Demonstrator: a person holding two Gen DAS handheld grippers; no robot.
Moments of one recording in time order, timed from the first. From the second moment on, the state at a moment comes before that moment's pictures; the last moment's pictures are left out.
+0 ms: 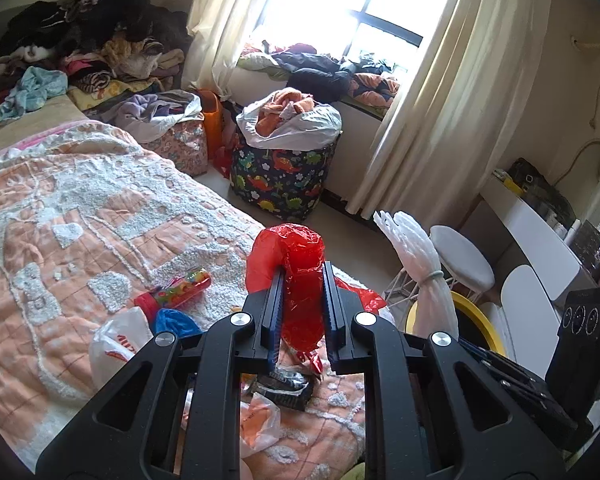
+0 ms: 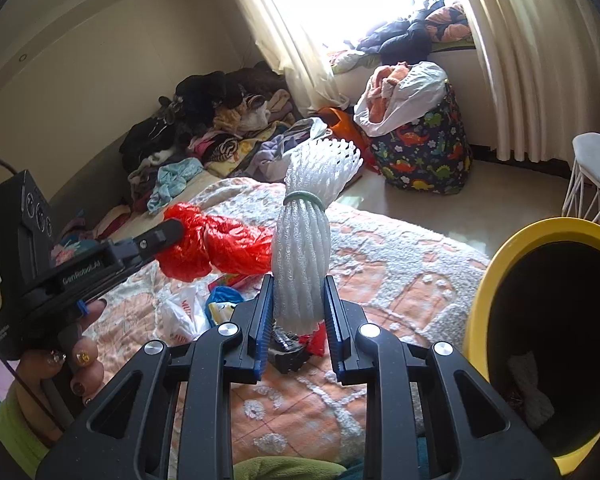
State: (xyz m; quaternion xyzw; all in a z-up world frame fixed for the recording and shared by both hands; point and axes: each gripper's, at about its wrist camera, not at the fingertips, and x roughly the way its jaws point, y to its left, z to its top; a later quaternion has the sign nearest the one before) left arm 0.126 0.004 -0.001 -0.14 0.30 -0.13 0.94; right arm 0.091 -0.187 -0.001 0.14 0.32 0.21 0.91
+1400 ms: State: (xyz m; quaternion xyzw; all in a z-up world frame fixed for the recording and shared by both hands) left arm 0.109 -0.101 -0.007 -0.06 0.31 -0.23 0.92; right arm 0.082 -0.334 -0.011 0.21 0.31 0.06 0.93
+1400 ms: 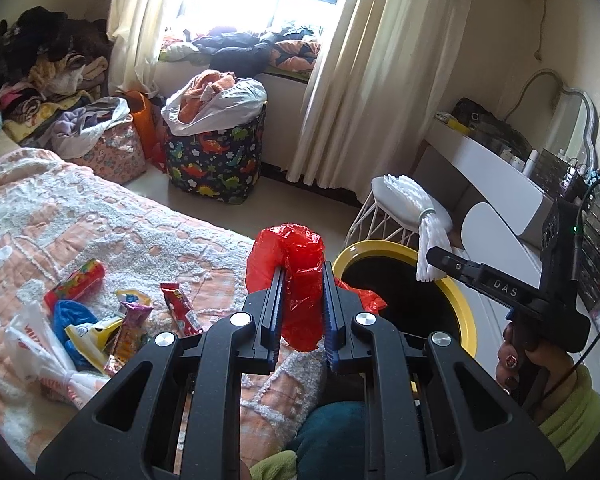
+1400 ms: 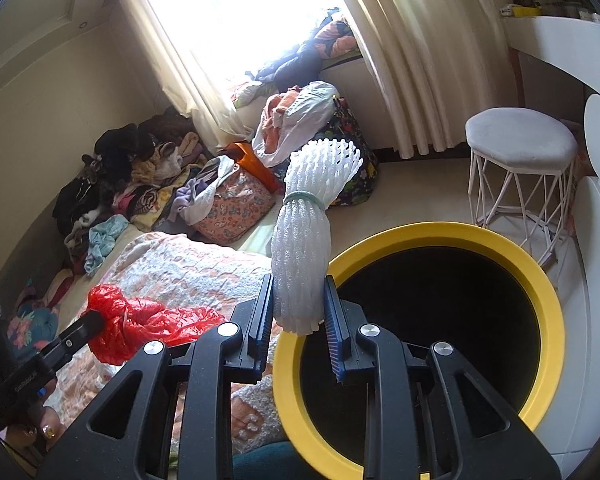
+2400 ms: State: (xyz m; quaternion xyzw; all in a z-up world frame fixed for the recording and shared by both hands) left arm 0.119 -0.191 -0.060 0.00 0.36 -0.28 0.89; right arm 0.089 -0.387 -0.052 0.25 0.39 -0.02 0.89
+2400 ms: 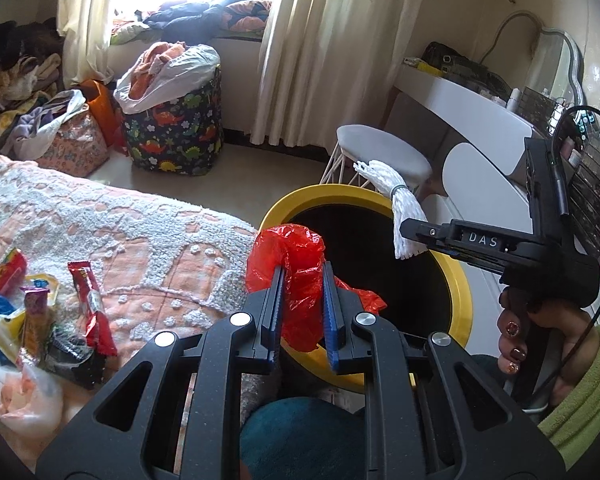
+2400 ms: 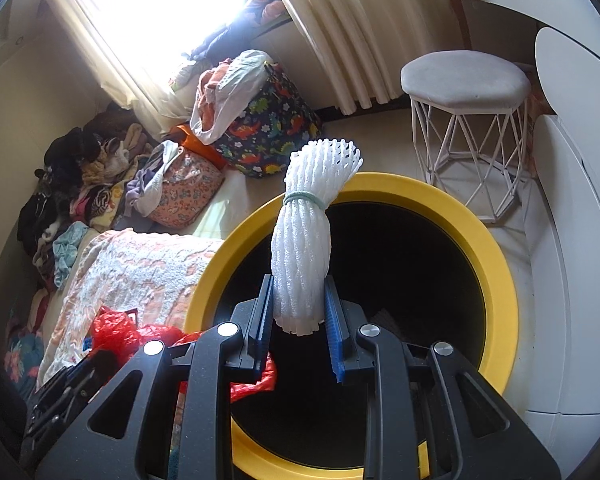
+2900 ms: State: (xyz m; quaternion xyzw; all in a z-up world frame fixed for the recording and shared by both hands) left arm 0.126 -0.168 -0.069 -0.03 0.37 -0.24 0.90; right arm 0.090 -0.383 -0.054 0.25 0.39 -0.03 0.89
